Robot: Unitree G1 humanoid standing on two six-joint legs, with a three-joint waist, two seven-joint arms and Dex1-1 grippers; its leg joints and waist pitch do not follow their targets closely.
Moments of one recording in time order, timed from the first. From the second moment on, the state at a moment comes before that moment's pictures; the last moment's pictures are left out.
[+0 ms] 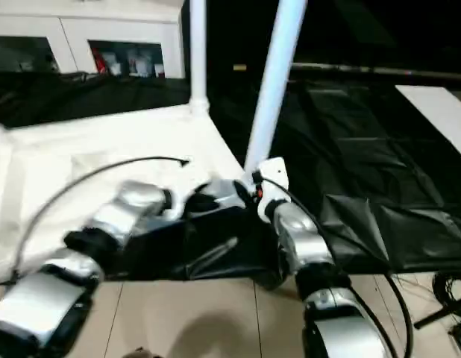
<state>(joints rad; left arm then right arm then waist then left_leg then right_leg) -0.82 0.07 -0.24 0.99 0.13 0.11 -0.75 -0.61 -0.07 -0.01 0.86 0.07 0.01 0.23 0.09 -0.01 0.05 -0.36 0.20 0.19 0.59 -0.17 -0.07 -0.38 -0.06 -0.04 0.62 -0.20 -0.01</state>
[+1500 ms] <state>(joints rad) -0.72 0.31 -0.29 0.78 0.07 0.03 -1.33 -0.47 -0.40 0.17 0.51 0.15 0.09 1.11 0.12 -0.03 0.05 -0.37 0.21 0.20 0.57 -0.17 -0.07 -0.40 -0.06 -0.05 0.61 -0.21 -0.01</state>
